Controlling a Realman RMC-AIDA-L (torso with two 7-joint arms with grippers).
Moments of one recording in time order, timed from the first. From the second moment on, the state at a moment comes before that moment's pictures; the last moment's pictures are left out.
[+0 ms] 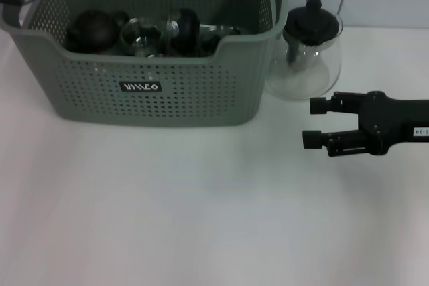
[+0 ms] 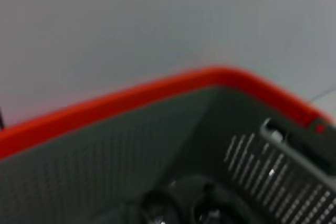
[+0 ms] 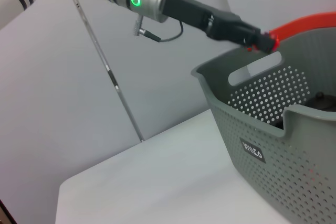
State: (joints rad) left arm -0.84 -2.00 0.77 1.15 2.47 1.41 -2.32; right arm 0.61 2.00 -0.72 -0.63 -1.98 -1.72 1.55
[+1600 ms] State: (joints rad) left arm -0.40 -2.14 0.67 0.93 2.04 1.77 -1.52; right arm 0.68 2.04 -0.79 -0.59 -2.01 -1.66 1.40
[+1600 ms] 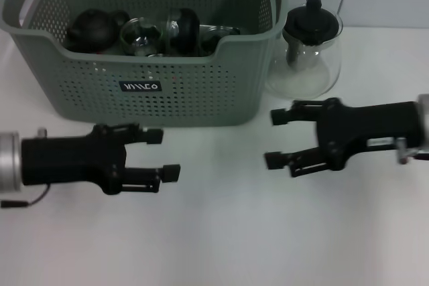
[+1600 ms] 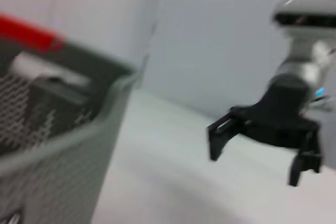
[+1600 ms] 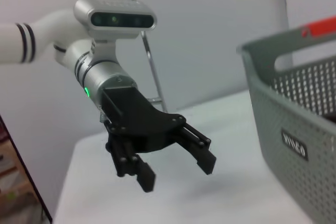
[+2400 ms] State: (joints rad) left arm -0.42 -2.13 0.67 0.76 2.12 1.59 -1.46; right arm 0.69 2.07 -0.93 -0.52 -2.06 -1.42 1.41
